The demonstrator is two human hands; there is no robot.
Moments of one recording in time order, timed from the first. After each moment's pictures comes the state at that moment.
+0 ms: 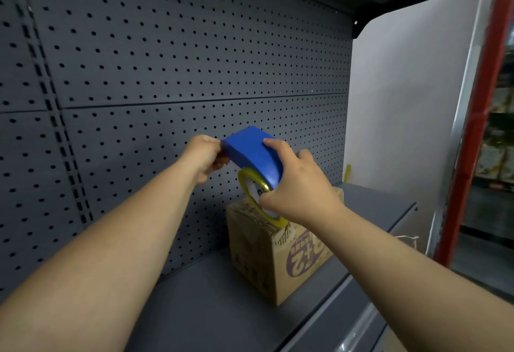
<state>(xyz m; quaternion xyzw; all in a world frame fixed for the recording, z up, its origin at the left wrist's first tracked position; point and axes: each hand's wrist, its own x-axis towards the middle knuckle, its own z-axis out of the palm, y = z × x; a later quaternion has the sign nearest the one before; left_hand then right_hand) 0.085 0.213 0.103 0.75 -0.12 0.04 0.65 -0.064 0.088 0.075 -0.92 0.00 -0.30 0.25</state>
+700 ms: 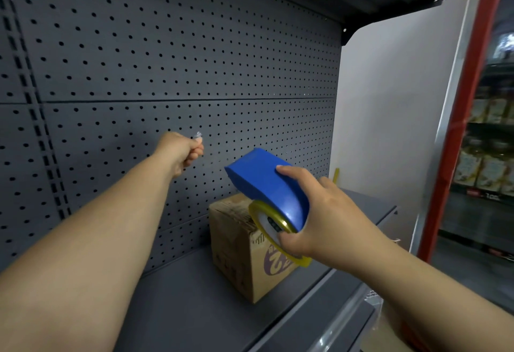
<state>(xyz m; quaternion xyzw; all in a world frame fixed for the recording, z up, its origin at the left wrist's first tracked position) 0.086 0.224 0.112 0.76 -0.07 0.05 0.64 -0.139 0.051 0.065 -0.95 -0.03 -0.24 0.20</state>
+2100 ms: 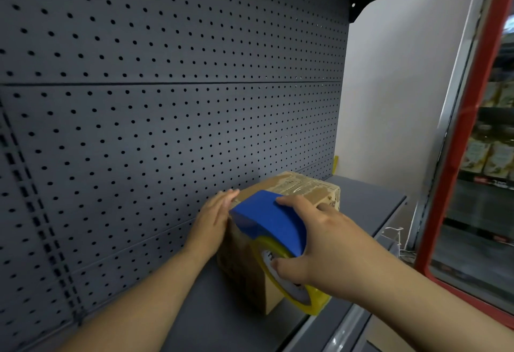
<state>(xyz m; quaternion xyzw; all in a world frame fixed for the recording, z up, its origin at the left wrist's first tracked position) 0.106 0.195 -0.059 0.82 -0.30 0.15 0.47 -0.105 0.067 0.041 -0.98 0.02 -0.12 0.19</state>
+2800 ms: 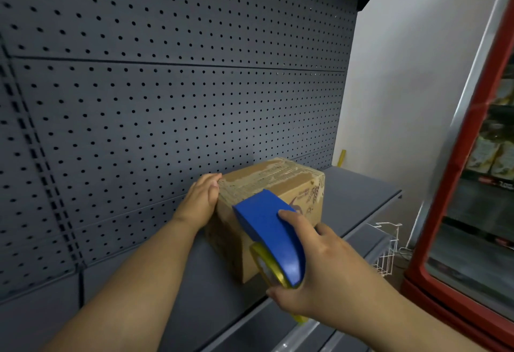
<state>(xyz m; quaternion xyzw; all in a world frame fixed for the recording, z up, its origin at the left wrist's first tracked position) 0.094 0.191 -0.059 0.90 -0.23 0.14 0.35 -0.159 0.036 0.000 -0.98 -0.03 -0.11 0.18</state>
